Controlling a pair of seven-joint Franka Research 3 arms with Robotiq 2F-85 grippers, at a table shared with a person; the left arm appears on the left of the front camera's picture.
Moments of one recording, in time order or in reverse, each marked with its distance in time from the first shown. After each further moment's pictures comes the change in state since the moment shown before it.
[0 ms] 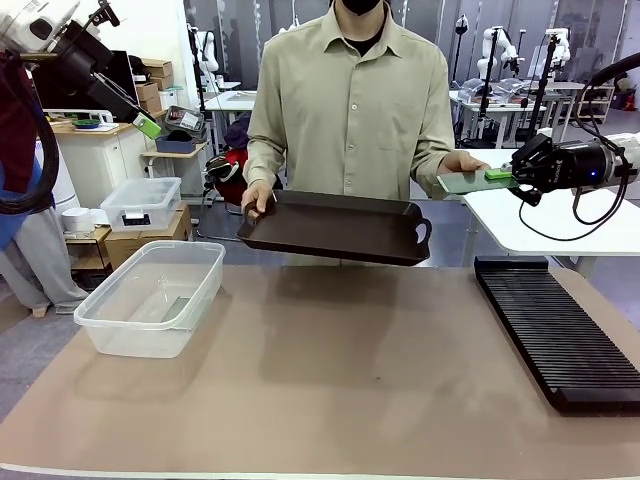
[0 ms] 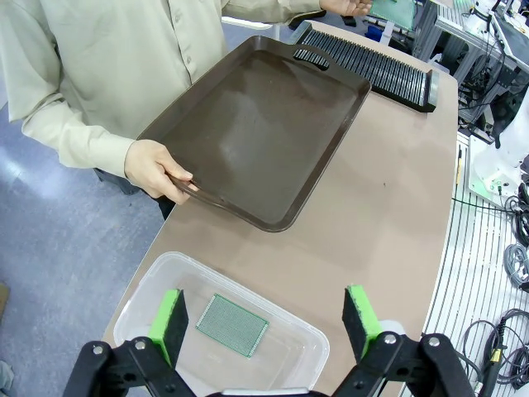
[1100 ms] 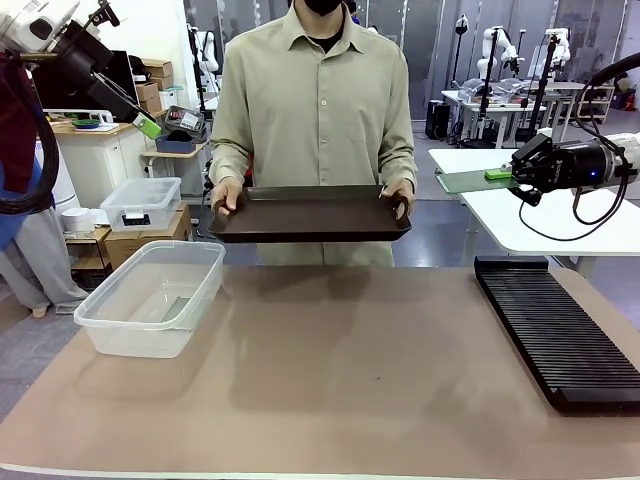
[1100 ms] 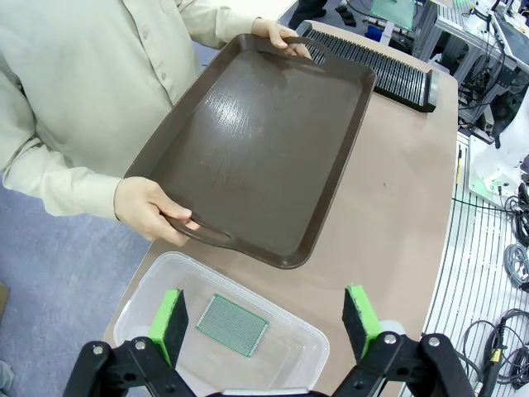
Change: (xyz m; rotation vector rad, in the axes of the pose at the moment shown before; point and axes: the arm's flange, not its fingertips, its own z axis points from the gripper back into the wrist) left arm 0.000 0.000 0.000 0.000 0.000 0.000; right arm 0.000 0.000 0.000 0.000 0.000 0.000
